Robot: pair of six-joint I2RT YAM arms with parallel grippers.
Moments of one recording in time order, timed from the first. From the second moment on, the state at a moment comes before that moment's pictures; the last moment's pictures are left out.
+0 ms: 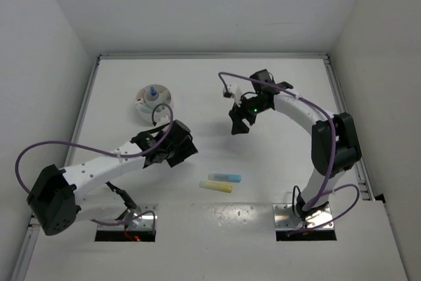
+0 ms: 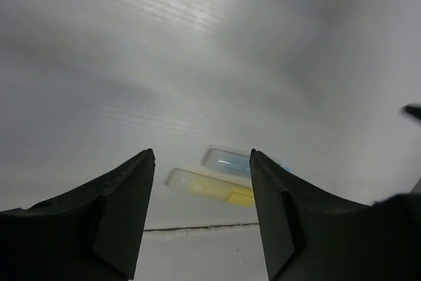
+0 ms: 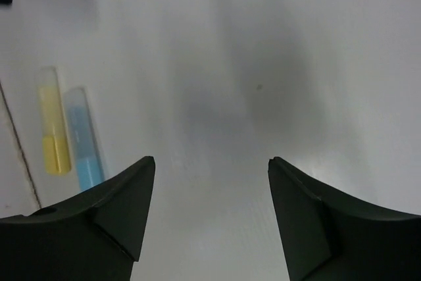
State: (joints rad) left arm -0.79 1.18 0.75 -0.58 -0.22 -1.29; right arm 0.36 1.77 1.28 -0.65 -0.68 -0.63
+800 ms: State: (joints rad) left arm -0.78 0.52 0.86 -0.72 -0.82 -0.74; right arm 0.86 1.63 0.89 -0.63 -0.40 -0.78
